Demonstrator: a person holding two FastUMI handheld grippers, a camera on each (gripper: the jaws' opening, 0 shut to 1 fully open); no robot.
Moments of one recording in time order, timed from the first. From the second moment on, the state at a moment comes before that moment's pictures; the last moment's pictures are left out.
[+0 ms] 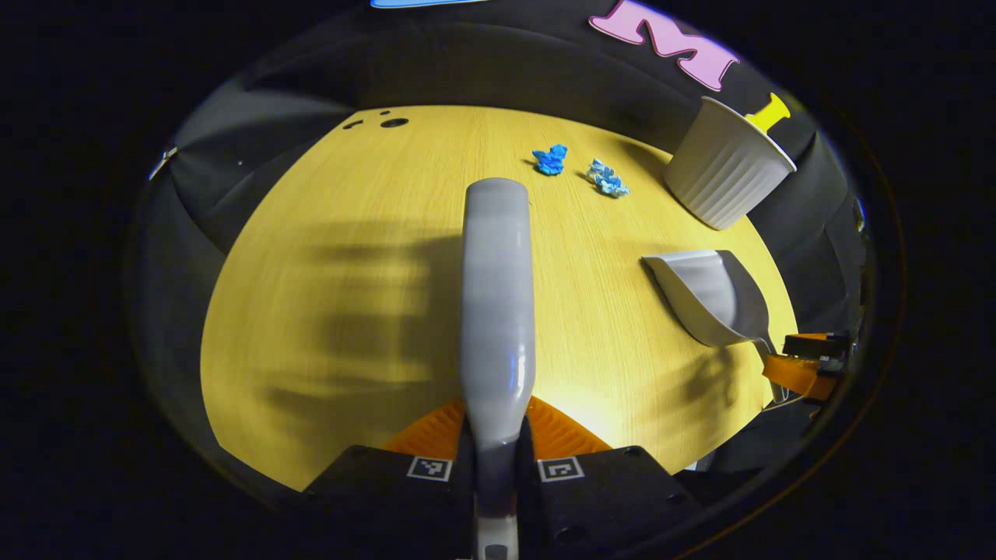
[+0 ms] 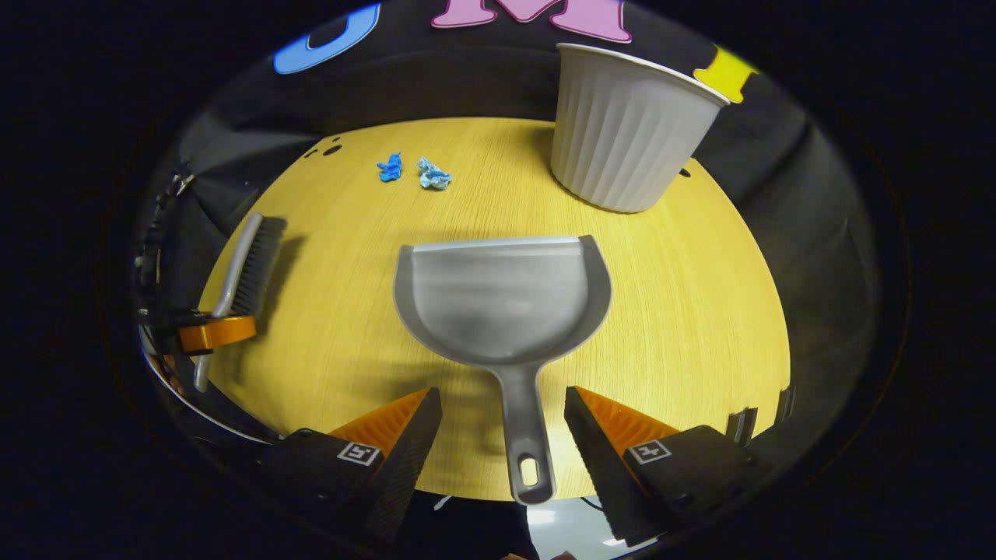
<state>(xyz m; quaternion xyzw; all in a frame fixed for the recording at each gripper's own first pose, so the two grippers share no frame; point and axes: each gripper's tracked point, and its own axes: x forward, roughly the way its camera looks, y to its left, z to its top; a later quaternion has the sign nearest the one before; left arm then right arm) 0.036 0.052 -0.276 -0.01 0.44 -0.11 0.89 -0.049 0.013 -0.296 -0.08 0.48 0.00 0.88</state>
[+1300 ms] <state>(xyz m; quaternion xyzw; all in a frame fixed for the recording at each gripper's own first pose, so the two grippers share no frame) 0.151 0.040 -0.221 0.01 0.45 -0.01 0.90 -0.025 -0.011 -0.347 -0.09 0.57 0.14 0.81</state>
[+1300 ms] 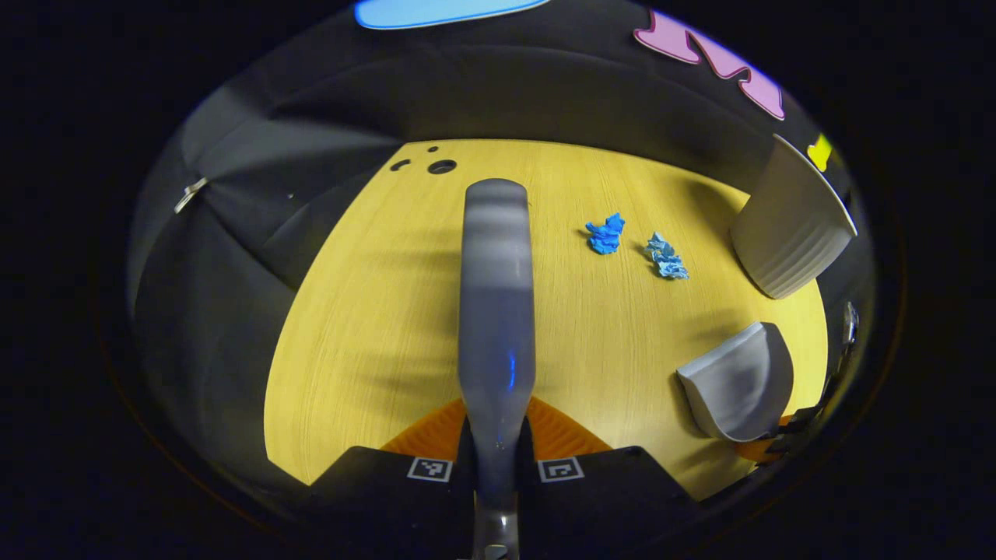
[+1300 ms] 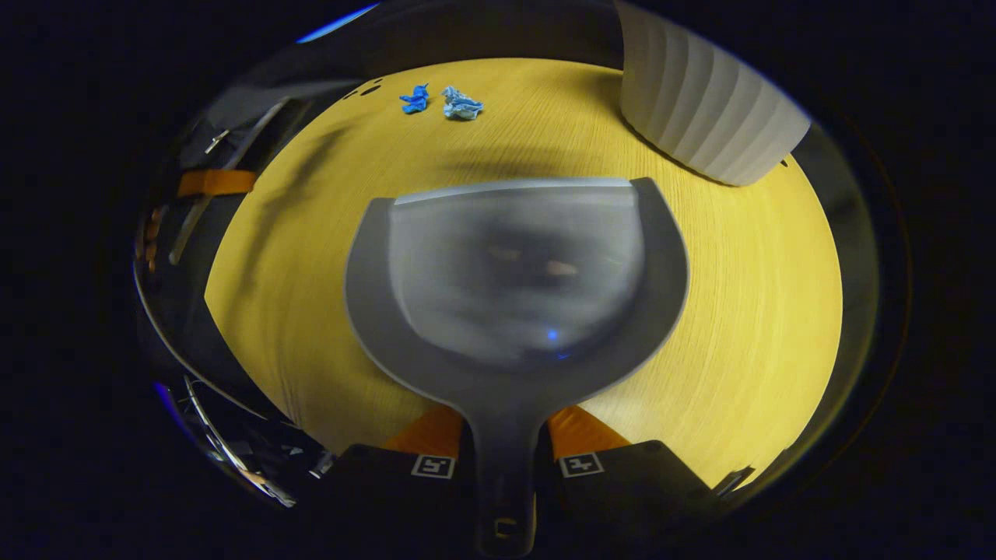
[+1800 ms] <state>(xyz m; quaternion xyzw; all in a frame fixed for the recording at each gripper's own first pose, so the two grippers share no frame) 0.263 0.041 -0.252 0.22 0.49 -0.09 0.84 -0.032 -0.010 -0.327 -0.13 0.54 0.16 0.81</state>
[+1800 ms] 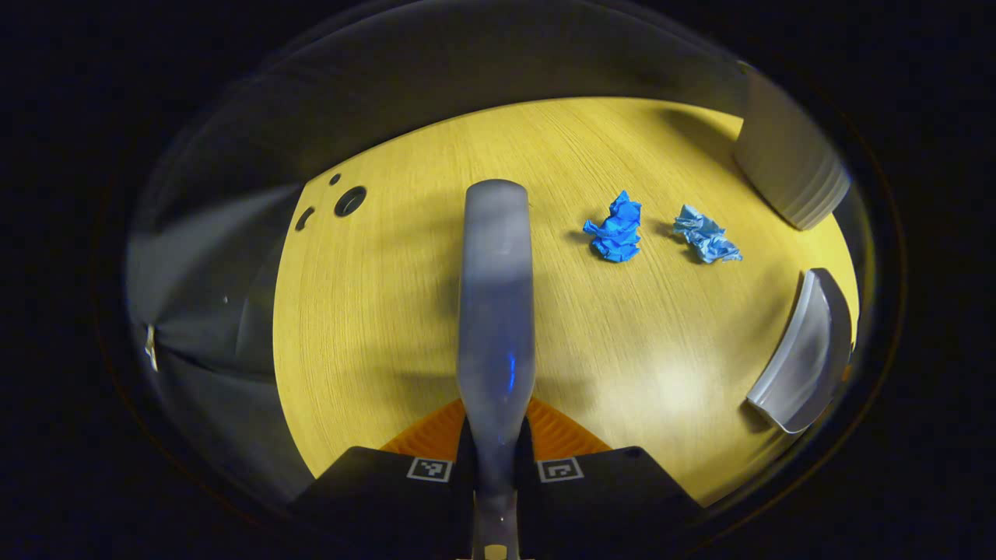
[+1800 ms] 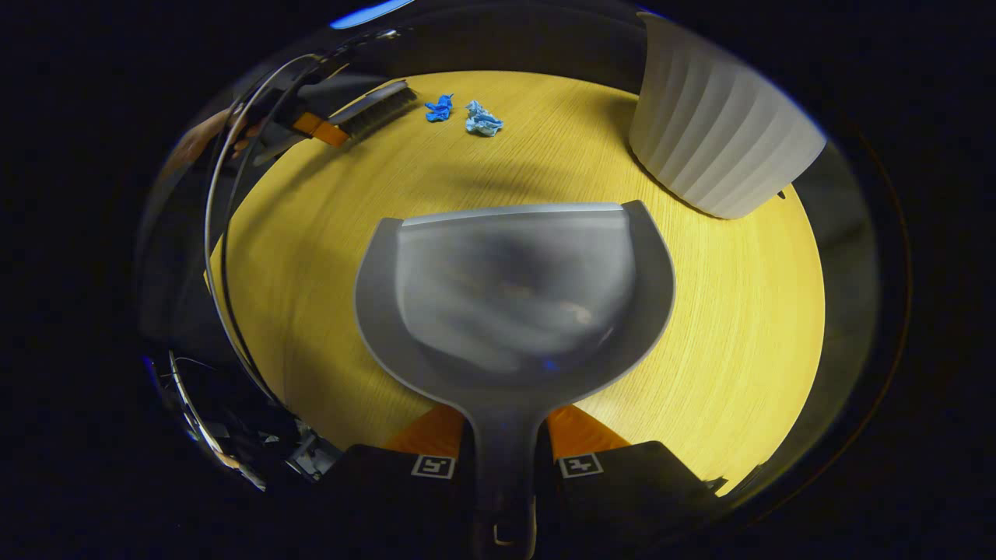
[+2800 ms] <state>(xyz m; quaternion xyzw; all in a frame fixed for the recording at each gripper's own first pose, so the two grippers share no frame) 0.293 -0.089 -0.267 0.41 0.43 -0.33 0.73 -0.009 -0.031 -0.325 -0.17 0.51 0.17 0.82</state>
